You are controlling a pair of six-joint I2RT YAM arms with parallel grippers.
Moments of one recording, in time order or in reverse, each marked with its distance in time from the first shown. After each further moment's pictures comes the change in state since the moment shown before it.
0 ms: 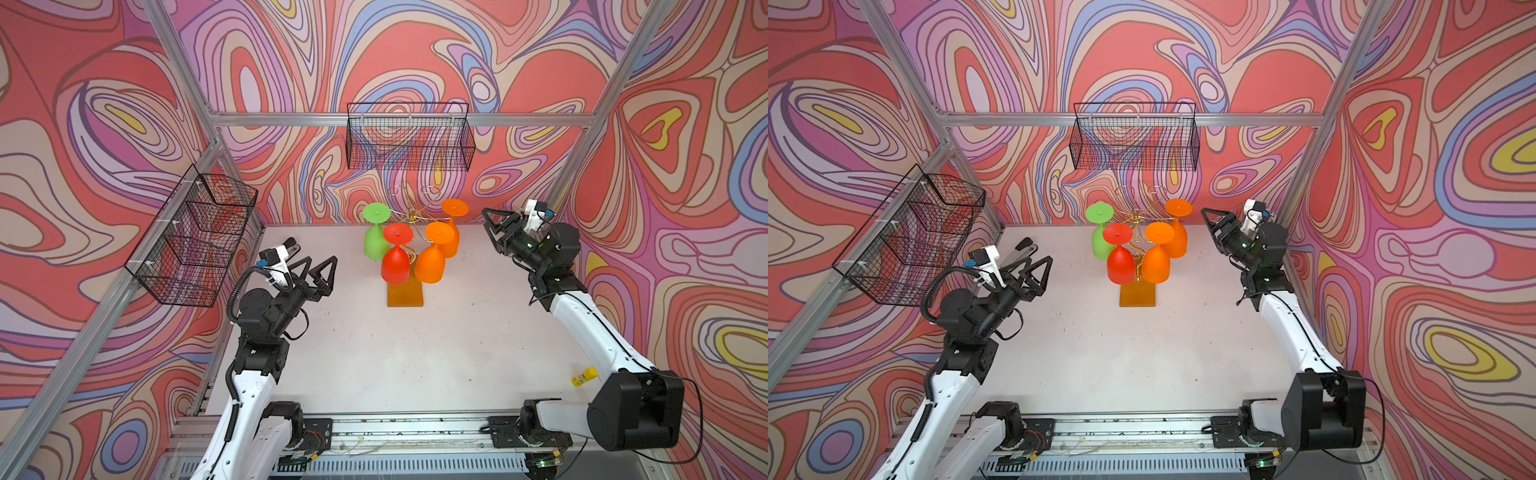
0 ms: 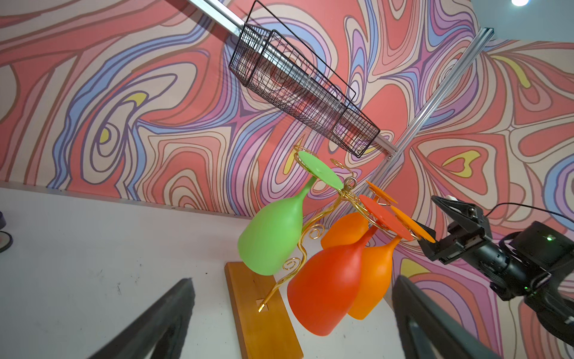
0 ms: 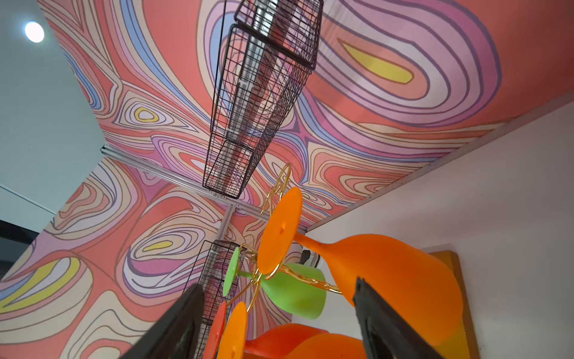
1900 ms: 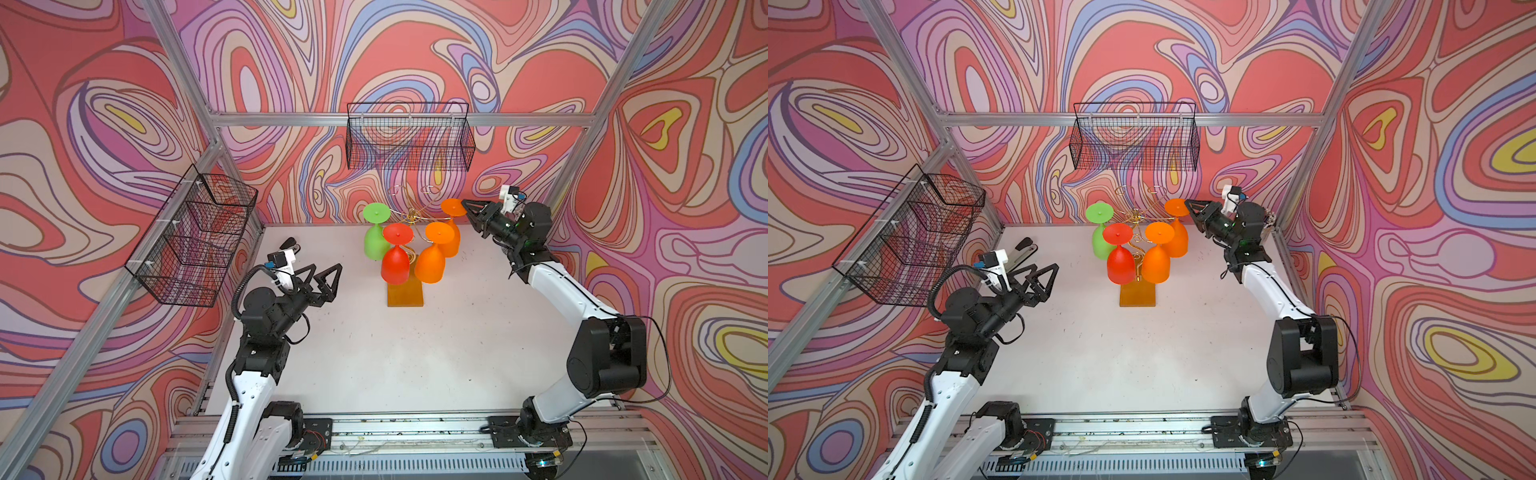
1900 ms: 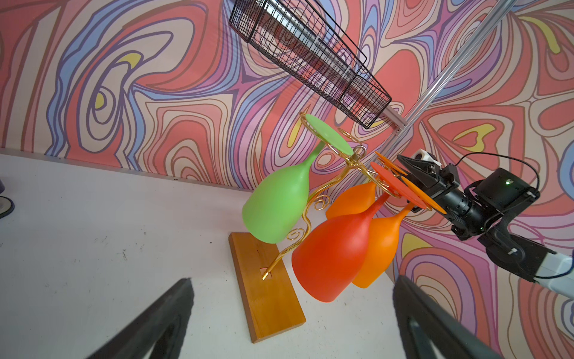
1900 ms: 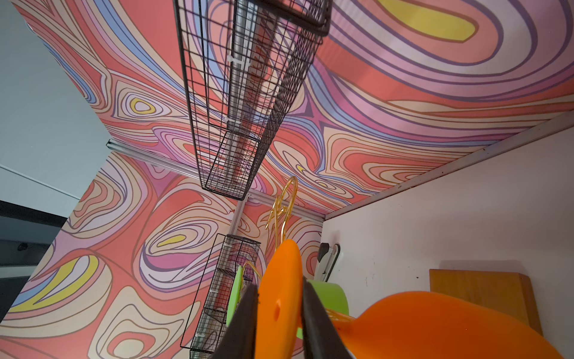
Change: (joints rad) left arm -0.011 -0.008 0.000 -0.114 0.010 0.055; right arm 0.065 0.286 0.226 0.076 -0.046 0.072
